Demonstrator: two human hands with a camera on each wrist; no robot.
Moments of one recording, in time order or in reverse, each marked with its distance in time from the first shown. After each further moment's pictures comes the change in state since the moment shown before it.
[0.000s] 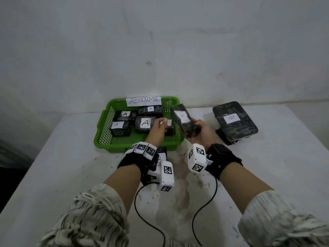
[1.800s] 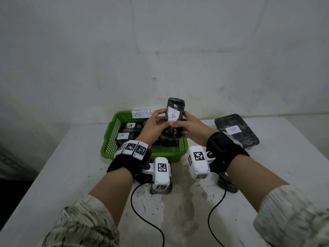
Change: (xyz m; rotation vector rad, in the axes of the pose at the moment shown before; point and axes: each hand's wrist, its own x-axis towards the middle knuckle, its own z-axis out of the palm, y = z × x) left_hand -0.020 0.061 -0.039 -0.286 -0.060 0.206; right_hand -0.015 -0.029 0.067 -0.804 -0.279 -0.095
